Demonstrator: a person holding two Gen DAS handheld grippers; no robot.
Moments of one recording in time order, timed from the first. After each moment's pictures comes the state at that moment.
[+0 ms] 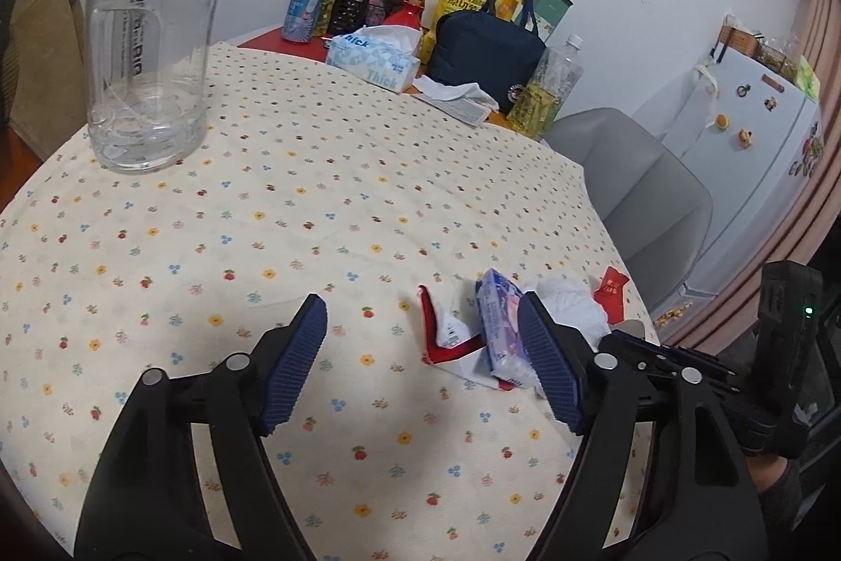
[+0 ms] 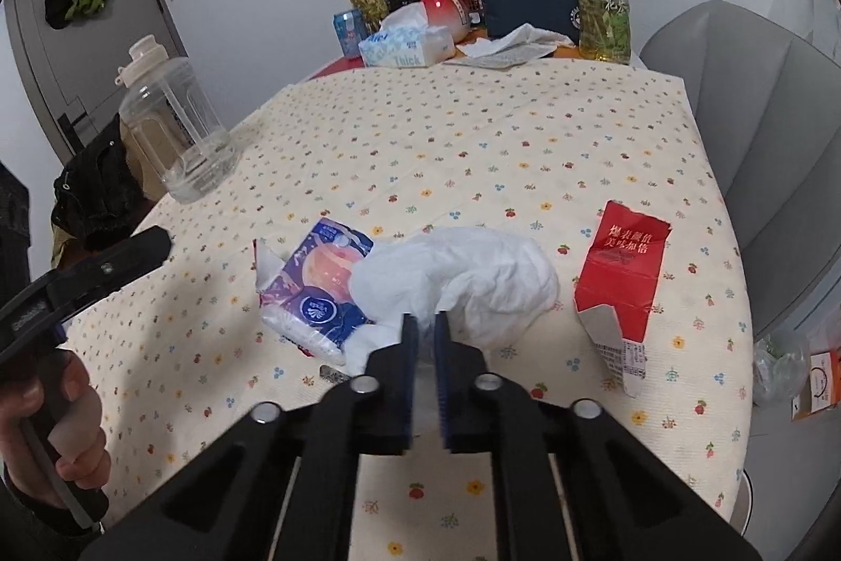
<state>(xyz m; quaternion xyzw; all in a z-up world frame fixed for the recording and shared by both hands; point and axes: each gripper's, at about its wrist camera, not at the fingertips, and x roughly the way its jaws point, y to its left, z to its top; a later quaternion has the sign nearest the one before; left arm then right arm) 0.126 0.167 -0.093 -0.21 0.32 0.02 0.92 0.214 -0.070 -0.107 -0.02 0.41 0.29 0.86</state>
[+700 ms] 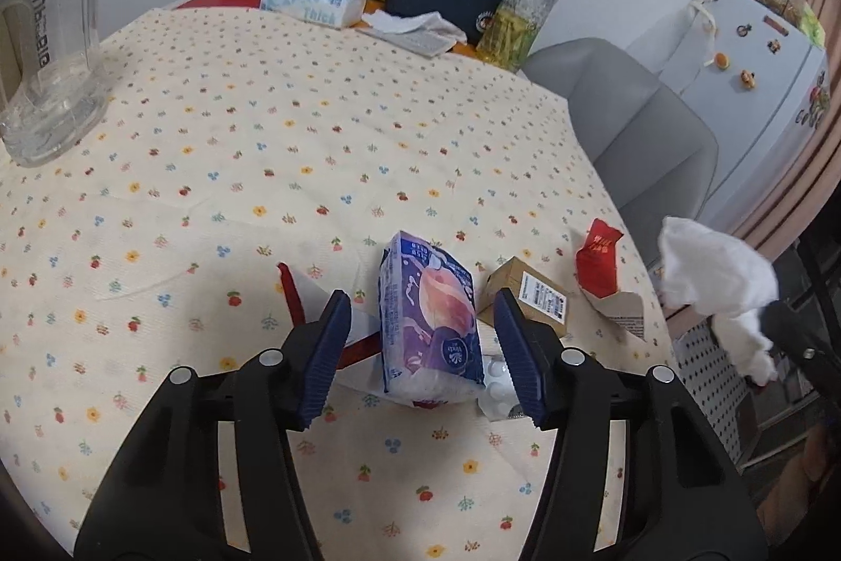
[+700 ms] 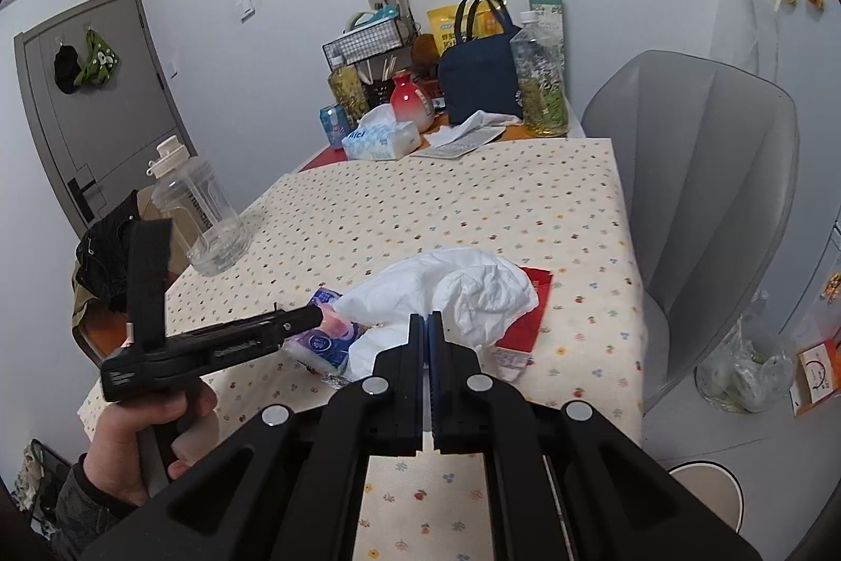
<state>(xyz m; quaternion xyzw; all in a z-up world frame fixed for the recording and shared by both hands) 0.186 0.105 -0.118 -0.18 0.39 -0.01 0.90 0.176 -0.158 -0.042 0.04 0.33 0.27 0.90</state>
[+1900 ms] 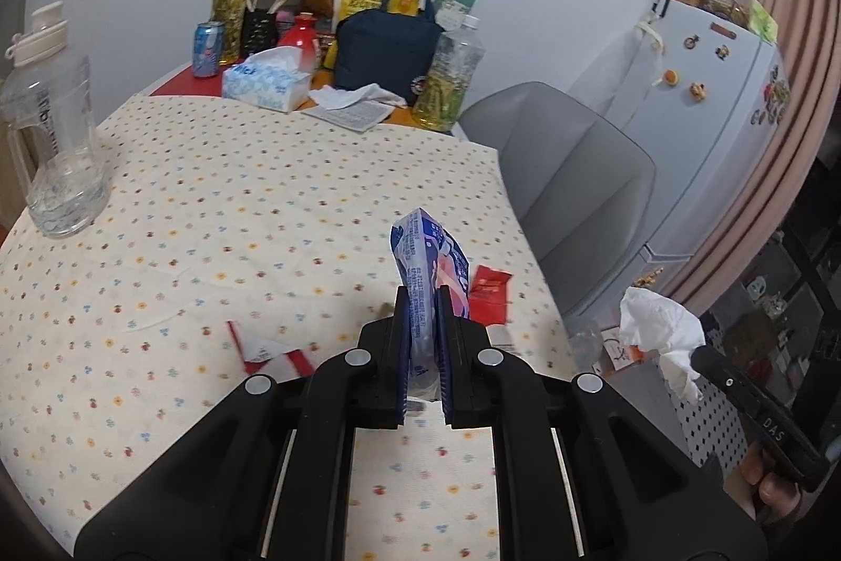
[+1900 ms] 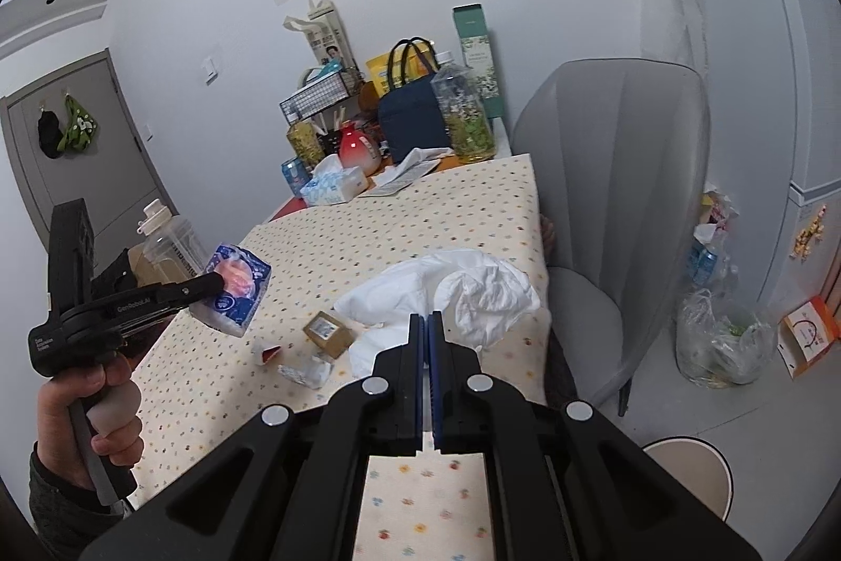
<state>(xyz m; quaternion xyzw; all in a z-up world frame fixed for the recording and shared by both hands) 0.147 0.047 -0.027 -0.15 0.32 -0.03 0.93 0.143 -0.262 -0.035 0.11 0.30 0.23 0.92</state>
